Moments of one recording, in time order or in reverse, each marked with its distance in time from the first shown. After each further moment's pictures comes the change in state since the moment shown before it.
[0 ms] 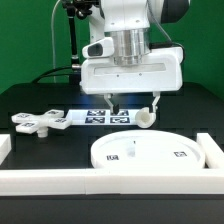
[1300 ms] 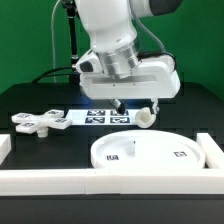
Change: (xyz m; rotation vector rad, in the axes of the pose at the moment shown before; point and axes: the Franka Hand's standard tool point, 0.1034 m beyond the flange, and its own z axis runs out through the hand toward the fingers) arm -0.018 -0.003 0.007 0.093 -0.416 0.195
